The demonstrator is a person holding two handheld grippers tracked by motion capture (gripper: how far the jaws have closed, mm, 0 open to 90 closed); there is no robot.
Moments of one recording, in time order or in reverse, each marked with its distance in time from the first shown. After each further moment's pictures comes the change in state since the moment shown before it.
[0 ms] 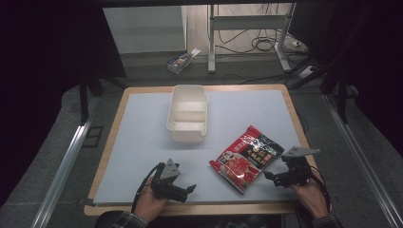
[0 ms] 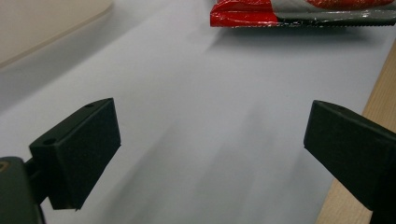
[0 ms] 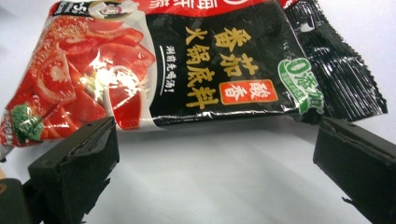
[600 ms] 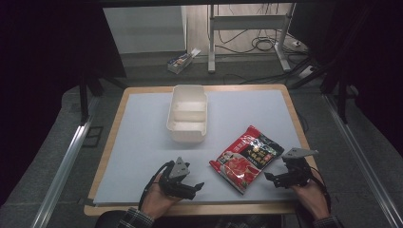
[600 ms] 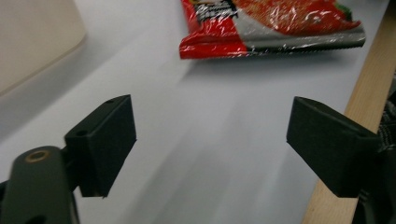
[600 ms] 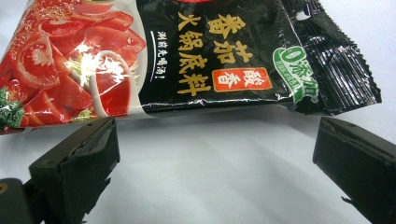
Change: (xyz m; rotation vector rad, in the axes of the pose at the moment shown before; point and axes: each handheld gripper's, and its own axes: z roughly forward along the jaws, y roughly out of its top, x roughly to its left) left arm -0.015 0.024 0.008 -0.005 -0.032 0.056; right arm 0.000 -0.003 0.002 0.026 -0.027 -0.022
